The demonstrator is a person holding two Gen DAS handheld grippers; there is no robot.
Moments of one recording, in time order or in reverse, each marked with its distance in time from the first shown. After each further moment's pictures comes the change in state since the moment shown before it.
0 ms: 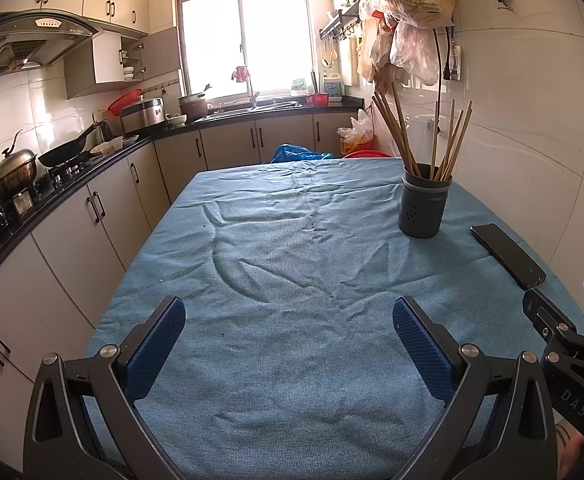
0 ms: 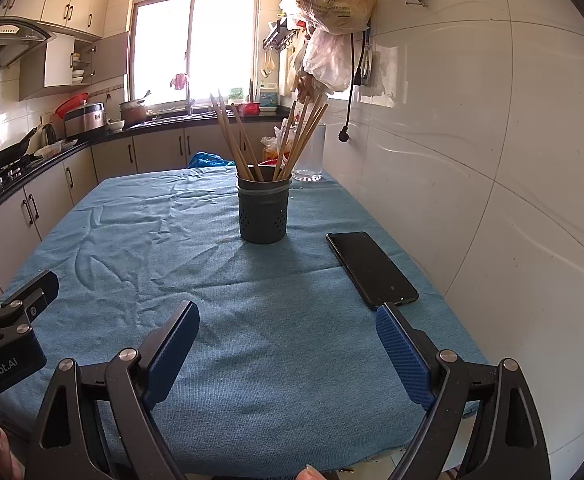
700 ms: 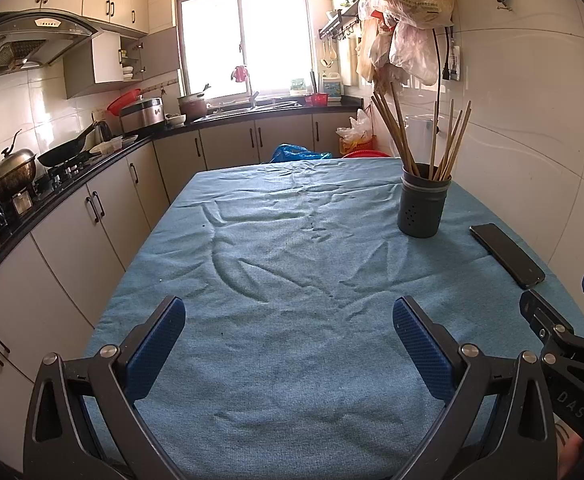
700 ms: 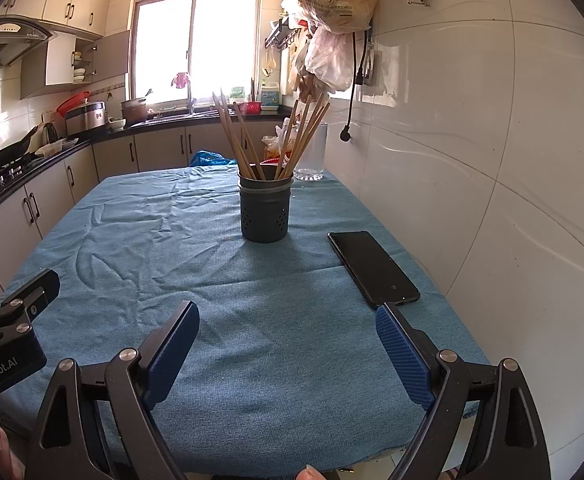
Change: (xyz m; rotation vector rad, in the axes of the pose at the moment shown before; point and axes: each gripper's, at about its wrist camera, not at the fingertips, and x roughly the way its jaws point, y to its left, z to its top) left arm 0.000 0.000 0.000 0.000 0.001 -0.001; right arm 0.003 0.002 0.000 -0.004 0.003 0.005
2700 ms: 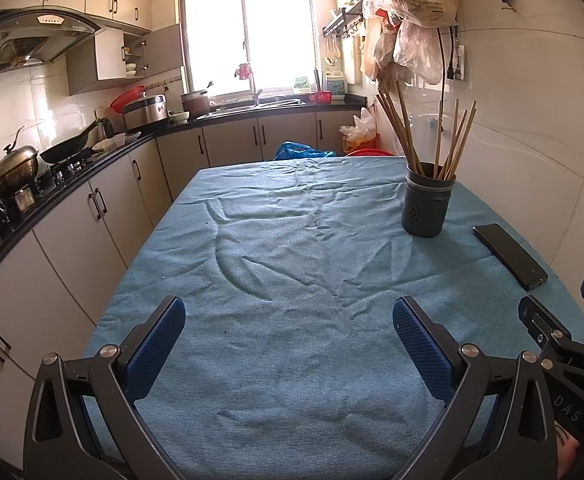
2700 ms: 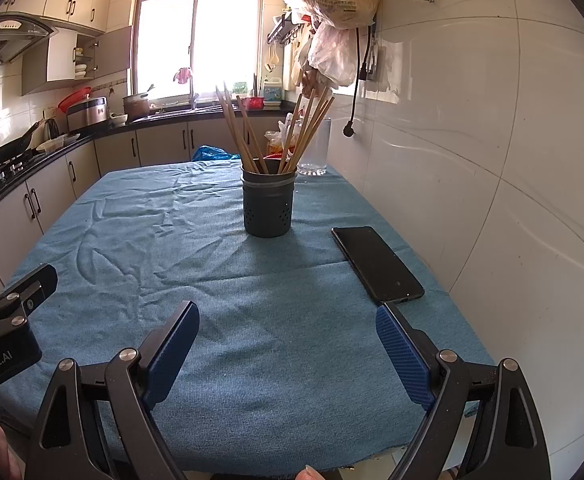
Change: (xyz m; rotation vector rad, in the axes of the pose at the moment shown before) left arm 0.001 0.004 0.000 -0.004 0.008 0.010; right arm 0.006 0.000 -0.002 -0.009 0.015 0.011
